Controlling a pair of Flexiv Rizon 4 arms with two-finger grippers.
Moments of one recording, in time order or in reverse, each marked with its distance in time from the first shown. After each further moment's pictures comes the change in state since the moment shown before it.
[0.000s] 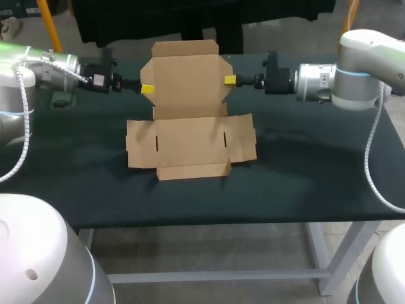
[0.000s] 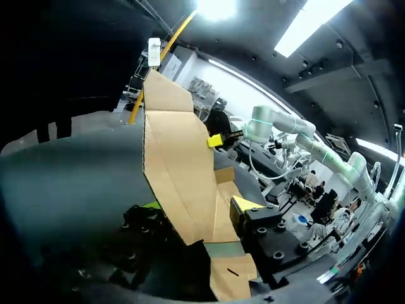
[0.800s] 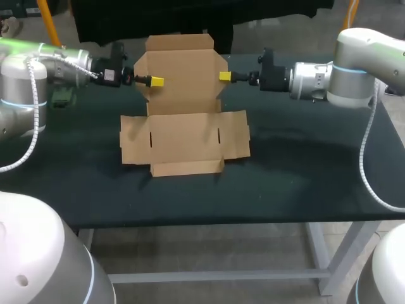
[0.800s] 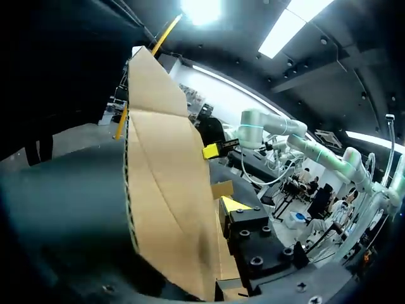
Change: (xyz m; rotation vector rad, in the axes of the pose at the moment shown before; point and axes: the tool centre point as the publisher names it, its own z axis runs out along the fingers) left arm -0.005 -0.025 0.025 0.050 0.079 0.075; right arm 0.012 0.010 0.013 -0.029 0.049 -0.072
